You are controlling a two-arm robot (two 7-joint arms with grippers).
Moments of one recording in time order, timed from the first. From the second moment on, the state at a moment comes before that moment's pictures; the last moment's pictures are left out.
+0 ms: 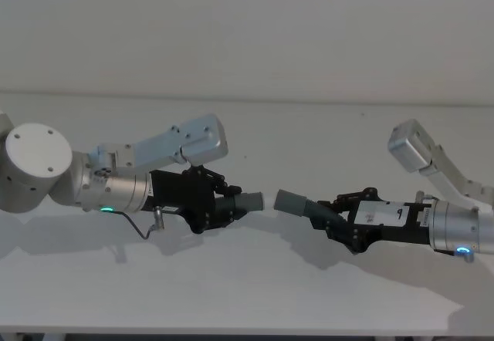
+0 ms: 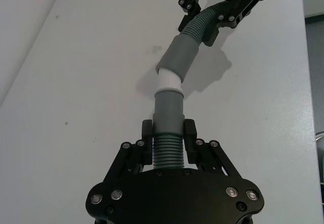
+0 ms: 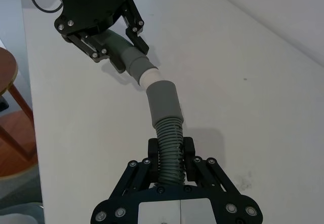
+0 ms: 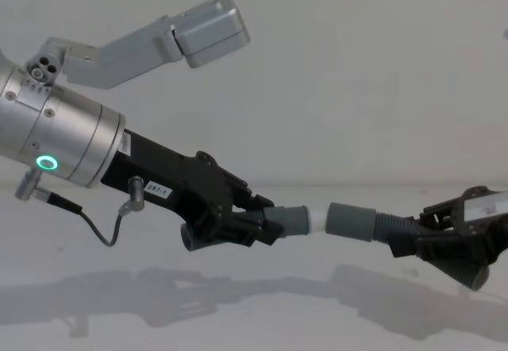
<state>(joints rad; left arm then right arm) -0.73 0.55 0.78 -1.44 -0.21 0.23 -0.84 0.49 0.60 -0.52 -1.38 0.35 0.21 0.89</state>
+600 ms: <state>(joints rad) -0.74 0.55 0.80 -1.43 -0.23 0.21 -0.86 0.51 0.60 -0.54 -1.36 0.36 0.19 0.90</state>
